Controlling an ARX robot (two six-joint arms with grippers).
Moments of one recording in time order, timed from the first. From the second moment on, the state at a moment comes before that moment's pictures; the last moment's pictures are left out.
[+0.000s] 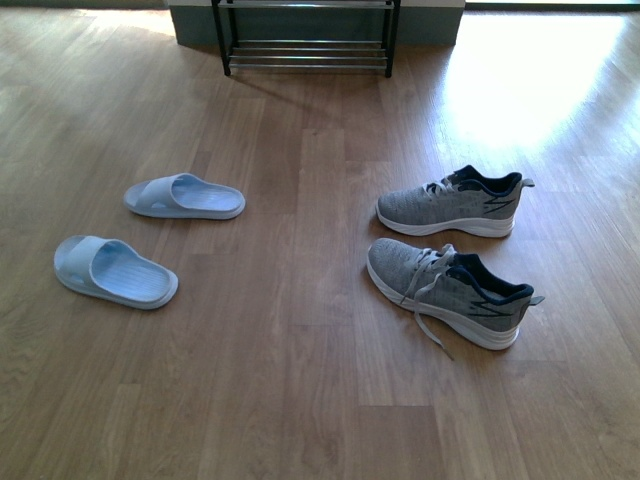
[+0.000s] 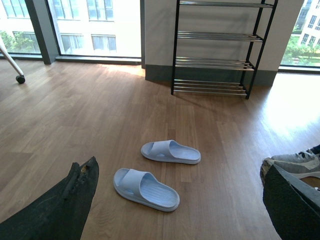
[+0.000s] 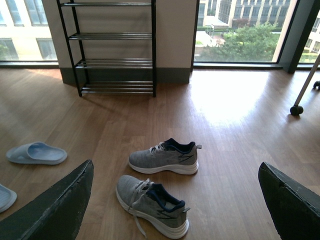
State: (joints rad) left arm 0.00 0.02 0.01 0.00 0.00 0.00; right arm 0.00 0.00 0.02 0.00 0.00 -0.01
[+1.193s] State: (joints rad) left arm 0.00 0.02 0.01 0.00 0.00 0.00; right arm 0.00 0.00 0.02 0.00 0.00 -0.01
